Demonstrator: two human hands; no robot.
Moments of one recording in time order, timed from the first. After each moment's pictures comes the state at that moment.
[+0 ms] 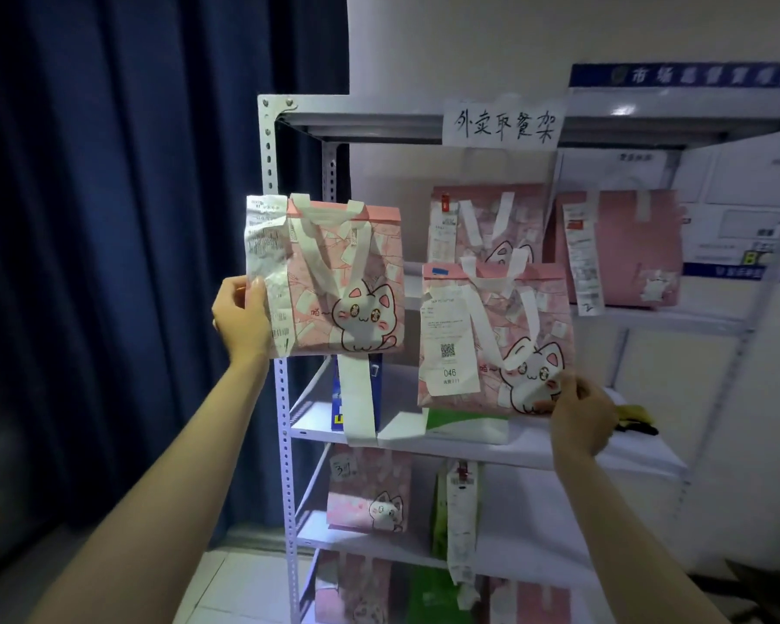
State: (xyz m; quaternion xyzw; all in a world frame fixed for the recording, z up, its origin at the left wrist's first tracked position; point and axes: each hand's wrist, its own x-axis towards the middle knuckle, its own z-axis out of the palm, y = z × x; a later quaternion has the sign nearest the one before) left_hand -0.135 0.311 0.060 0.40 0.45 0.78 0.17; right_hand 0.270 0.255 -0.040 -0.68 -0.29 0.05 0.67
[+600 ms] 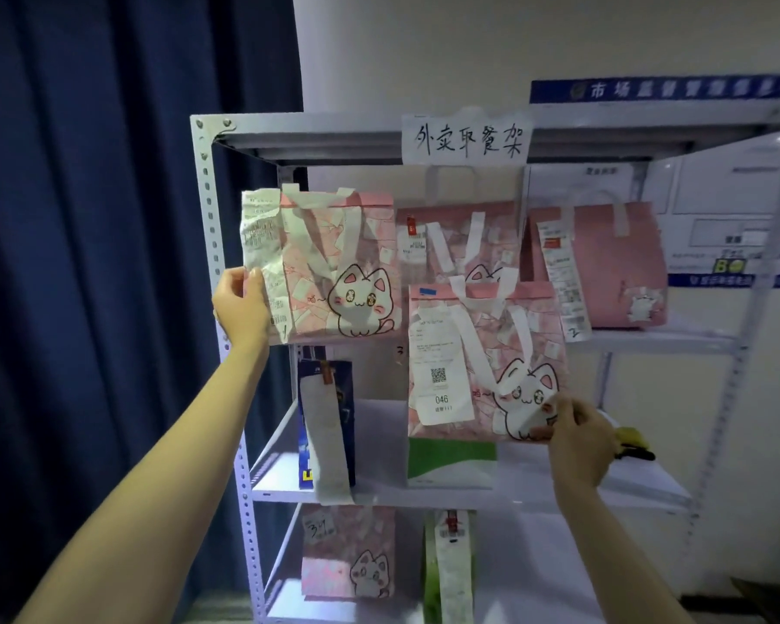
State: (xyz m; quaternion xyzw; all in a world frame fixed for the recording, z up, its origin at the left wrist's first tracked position) left_hand -0.084 0.449 0.104 0.44 0.40 0.78 0.16; right_hand 0.301 0.311 -0.046 -0.66 -0.29 0.04 0.69
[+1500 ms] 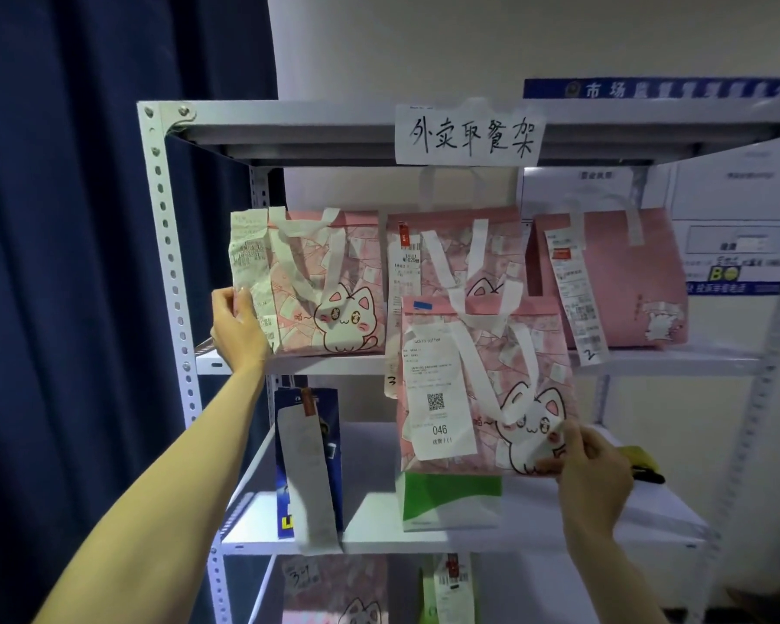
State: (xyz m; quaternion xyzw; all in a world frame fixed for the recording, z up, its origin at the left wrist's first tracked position) left_hand -0.071 0.571 0.075 0.45 0.47 0.76 0.10; right_hand 0.301 0.349 -0.051 -0.65 -0.30 0.00 0.70
